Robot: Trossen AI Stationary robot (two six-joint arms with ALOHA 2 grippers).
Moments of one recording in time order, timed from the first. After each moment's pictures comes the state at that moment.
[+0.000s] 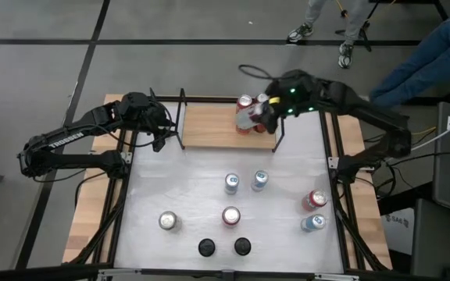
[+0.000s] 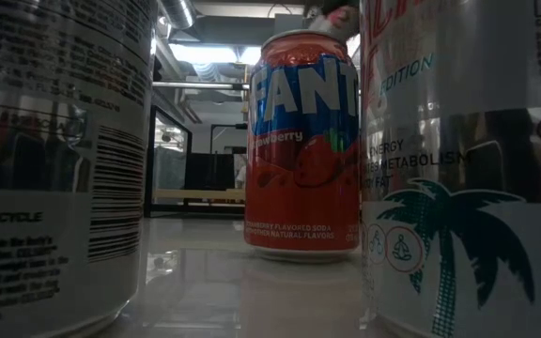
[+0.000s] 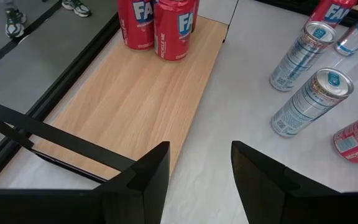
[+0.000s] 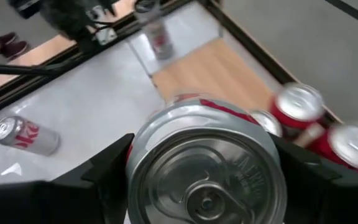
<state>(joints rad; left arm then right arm) 0.50 0.85 0.89 -0.70 0.17 0.00 -0.30 1.43 1.66 -0.92 -0.06 0.26</state>
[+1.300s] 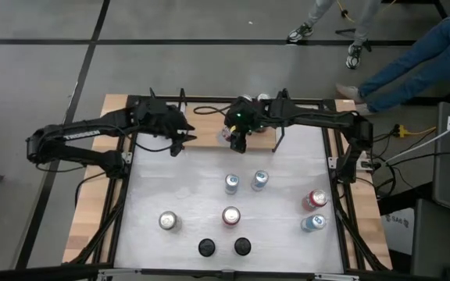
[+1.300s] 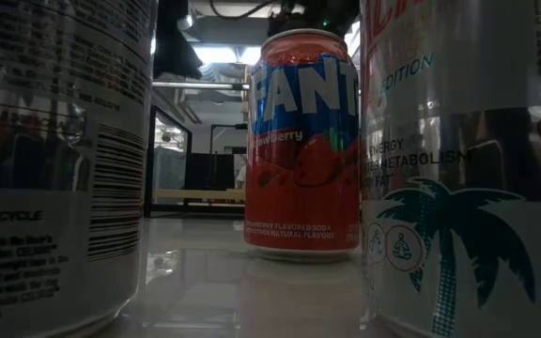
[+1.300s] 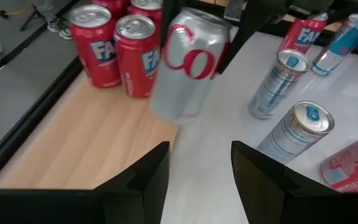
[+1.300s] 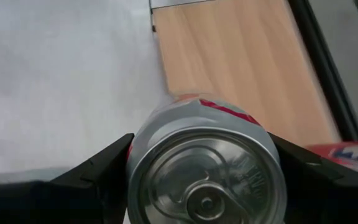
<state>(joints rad) 0.34 1.03 0.89 -0.43 0.11 -0.05 -0.21 1.80 1.66 -0.78 0.01 -0.05</state>
